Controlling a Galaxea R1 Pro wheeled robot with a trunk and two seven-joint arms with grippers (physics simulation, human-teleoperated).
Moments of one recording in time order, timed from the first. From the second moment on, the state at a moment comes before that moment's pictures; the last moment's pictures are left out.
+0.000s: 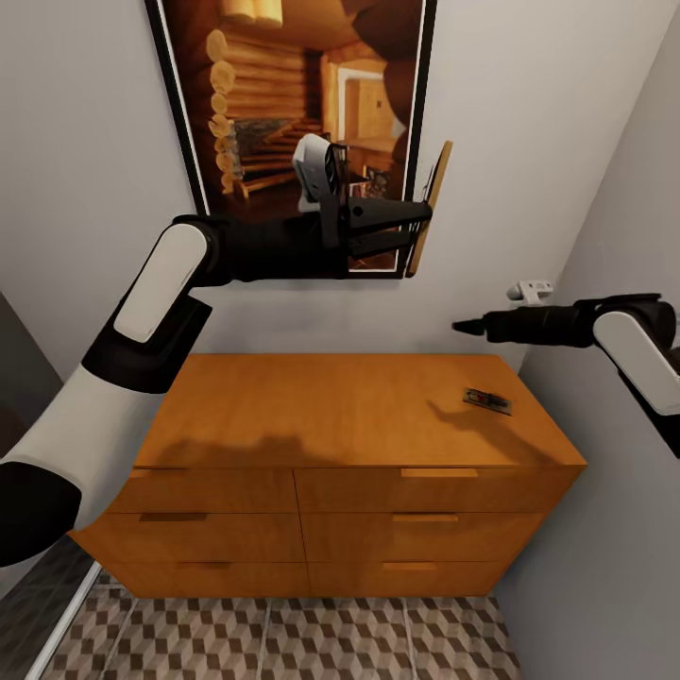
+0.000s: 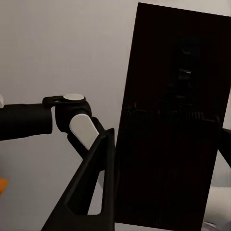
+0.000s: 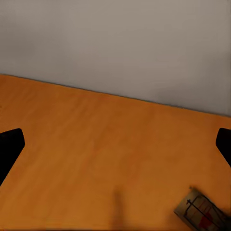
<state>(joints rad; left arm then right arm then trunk) -1.38 0.08 -0.52 -1.38 1.61 1.01 -0.23 -1.13 -0.59 0.43 -1.44 -1.01 0.99 -0.03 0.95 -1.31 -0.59</state>
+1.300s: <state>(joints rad) -1.37 0.08 -0.59 -1.38 1.61 1.01 -0.22 -1.19 -0.52 0.97 -1.45 0.37 0.78 1.10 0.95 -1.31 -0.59</state>
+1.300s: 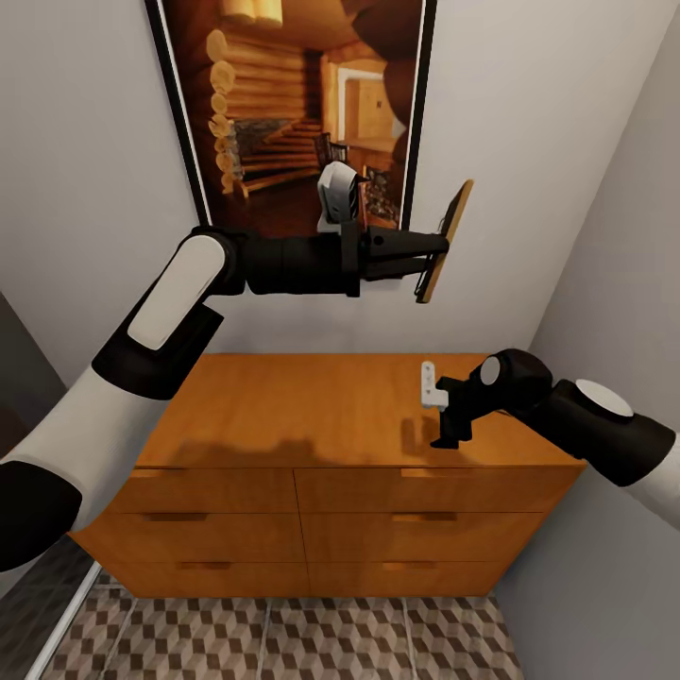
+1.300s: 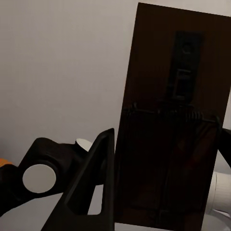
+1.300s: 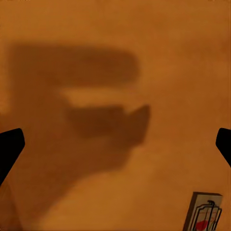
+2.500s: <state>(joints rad) -1.37 0.08 -0.63 -1.37 1.61 1.00 -0.23 -1.20 -0.73 0.60 -1.44 0.37 0.64 1.47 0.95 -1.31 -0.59</state>
